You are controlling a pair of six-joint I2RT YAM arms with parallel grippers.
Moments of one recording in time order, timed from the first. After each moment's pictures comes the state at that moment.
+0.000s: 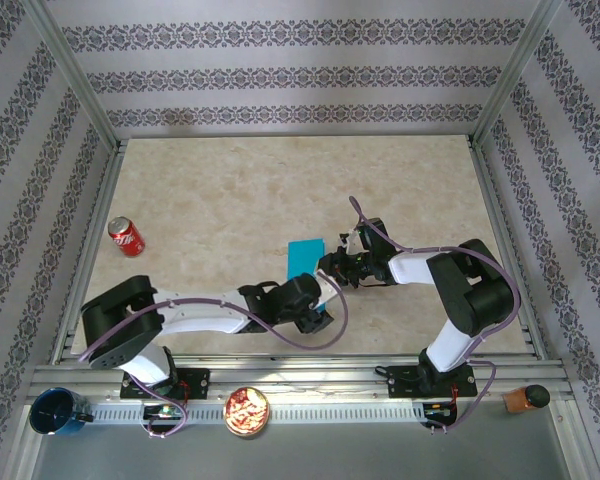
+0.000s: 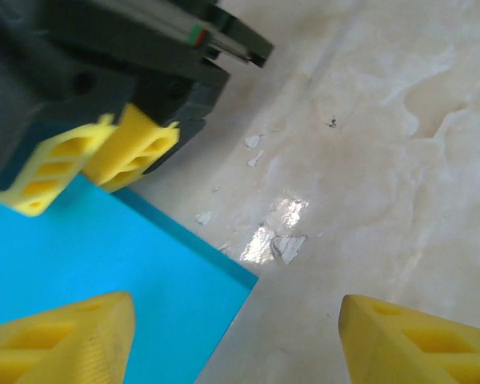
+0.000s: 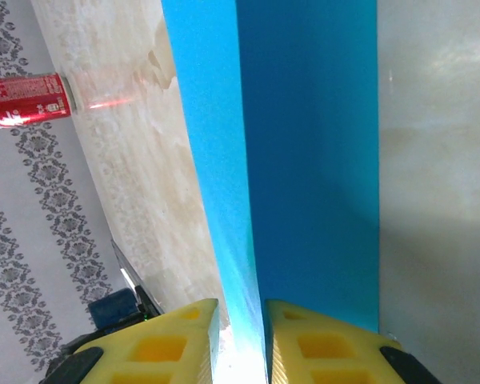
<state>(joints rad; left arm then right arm) -1.12 1.58 0.80 -0.05 -0.15 -0.07 0.40 1.69 0.63 0.17 -0.80 0.96</state>
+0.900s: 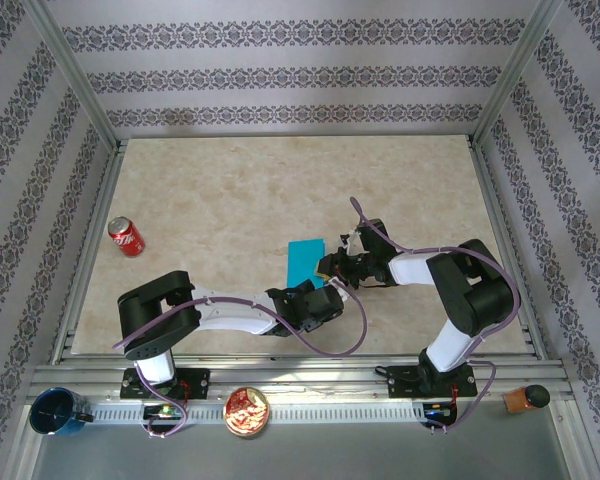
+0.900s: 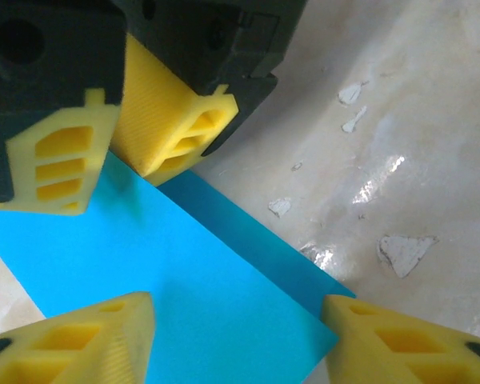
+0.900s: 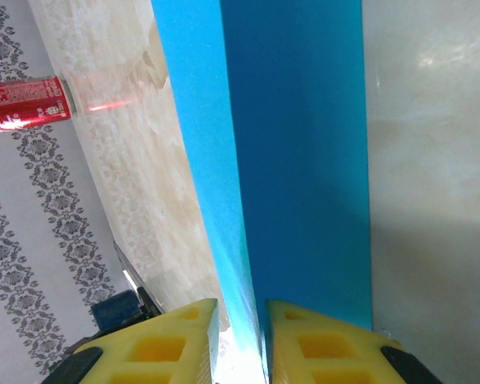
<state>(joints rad) -1.18 1.76 0.94 -0.20 -0.44 -0.03 0.40 1.69 0.62 0.18 -0.80 0.97</state>
